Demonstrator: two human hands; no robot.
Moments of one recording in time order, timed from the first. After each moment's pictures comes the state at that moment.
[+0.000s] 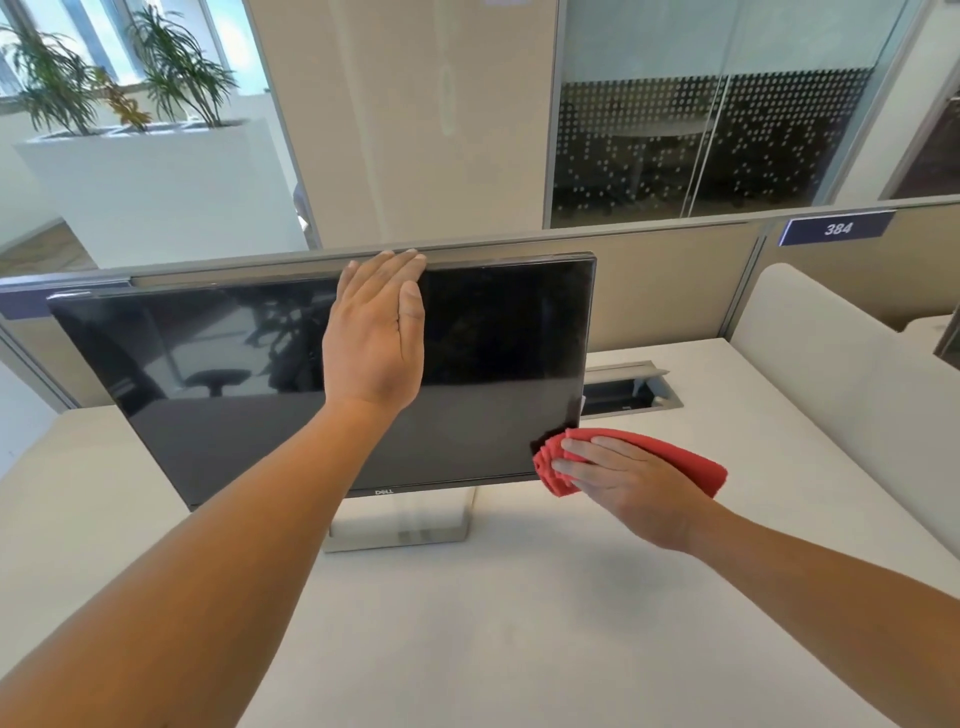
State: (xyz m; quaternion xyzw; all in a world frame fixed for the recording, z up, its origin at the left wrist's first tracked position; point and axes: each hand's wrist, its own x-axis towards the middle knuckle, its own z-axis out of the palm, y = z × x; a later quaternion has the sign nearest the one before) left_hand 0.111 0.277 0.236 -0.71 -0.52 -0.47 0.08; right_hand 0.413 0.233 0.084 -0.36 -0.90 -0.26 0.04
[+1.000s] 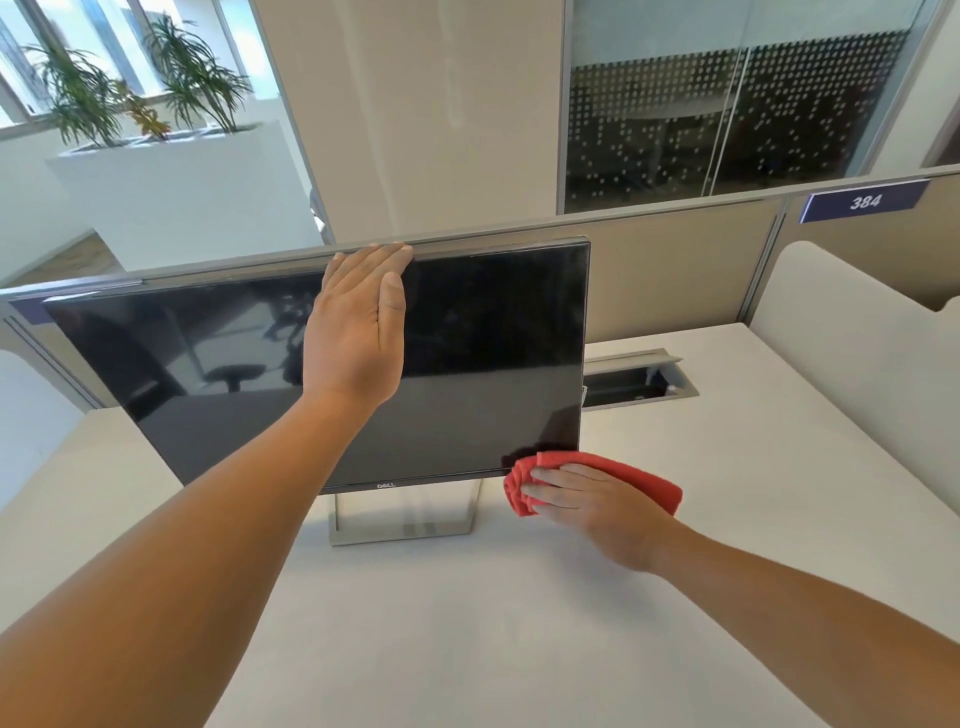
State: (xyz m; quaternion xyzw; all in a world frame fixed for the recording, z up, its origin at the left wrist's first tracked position) left_hand 0.106 0.273 0.238 -0.72 -0.53 -0.44 0.08; right_hand 0.383 0.235 0.034 -0.33 -0.93 -0.16 0.04
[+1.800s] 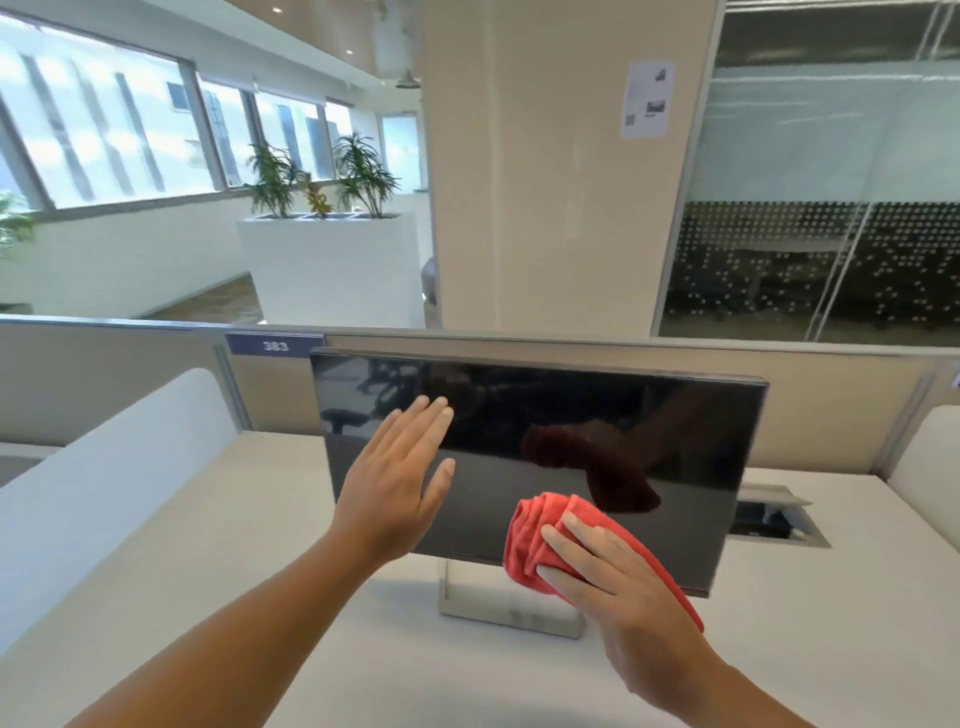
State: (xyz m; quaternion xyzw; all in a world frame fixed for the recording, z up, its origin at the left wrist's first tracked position) left_hand -0.039 0.205 0.201 -0.74 -0.59 -0.27 0.15; right_hand 0.247 0.197 0.118 -0.31 -0.91 -0.08 0.28
